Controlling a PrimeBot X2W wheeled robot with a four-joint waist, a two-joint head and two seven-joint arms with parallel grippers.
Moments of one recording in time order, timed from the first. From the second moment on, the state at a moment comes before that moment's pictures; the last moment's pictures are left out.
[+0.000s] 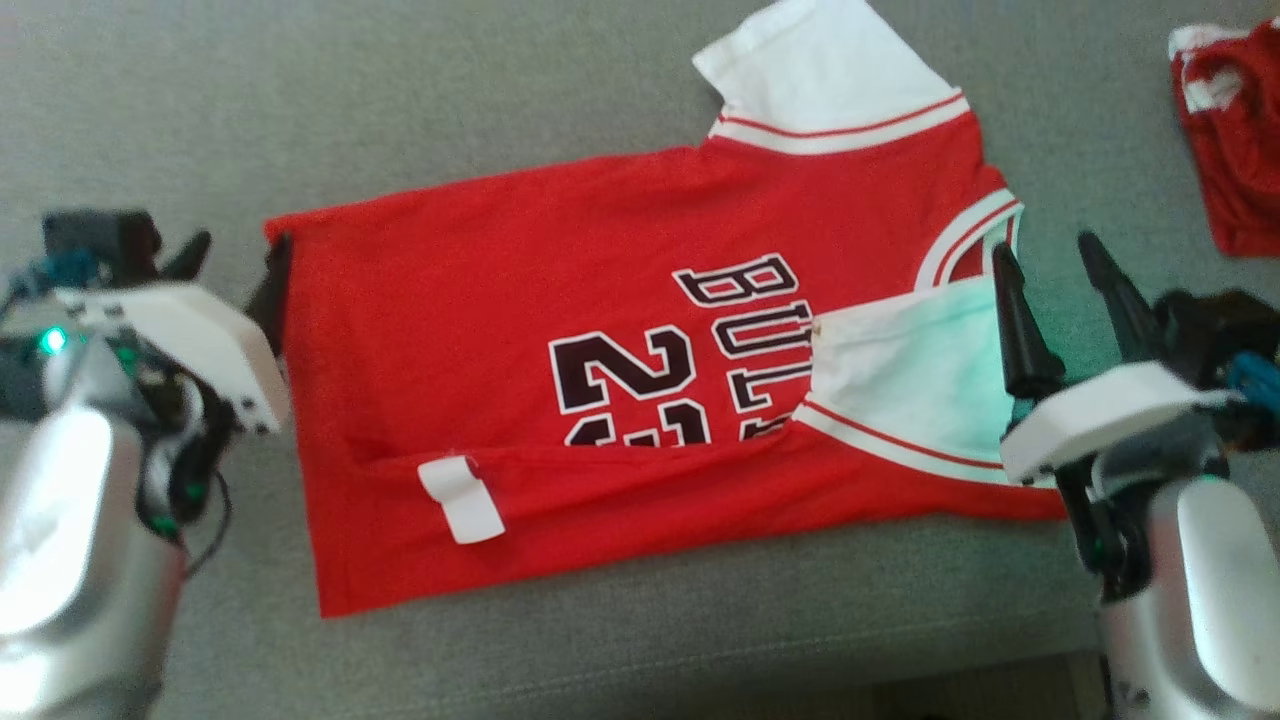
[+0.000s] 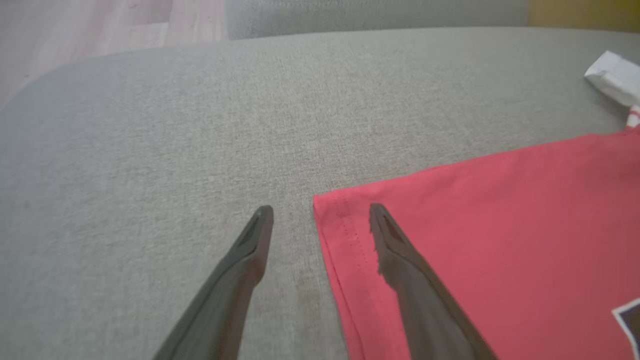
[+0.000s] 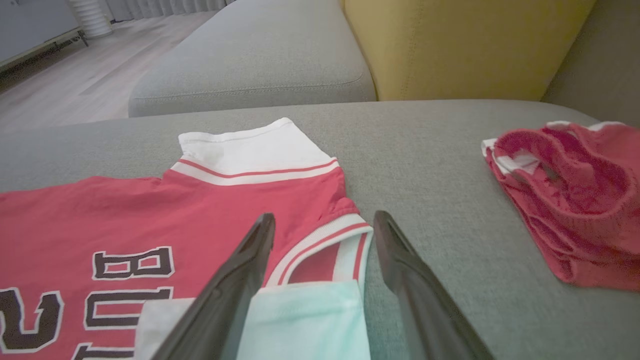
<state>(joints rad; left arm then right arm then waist) -0.44 0.35 -0.22 0.28 -0.41 0.02 0.28 -0.23 -0.06 -0.02 0.05 0.12 0.12 0.18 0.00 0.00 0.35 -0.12</state>
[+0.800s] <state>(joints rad) -0.55 0.46 -0.25 0.23 -0.42 -0.05 0.50 -0.39 -0.13 0.08 0.13 0.14 0.12 0.14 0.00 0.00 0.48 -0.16</state>
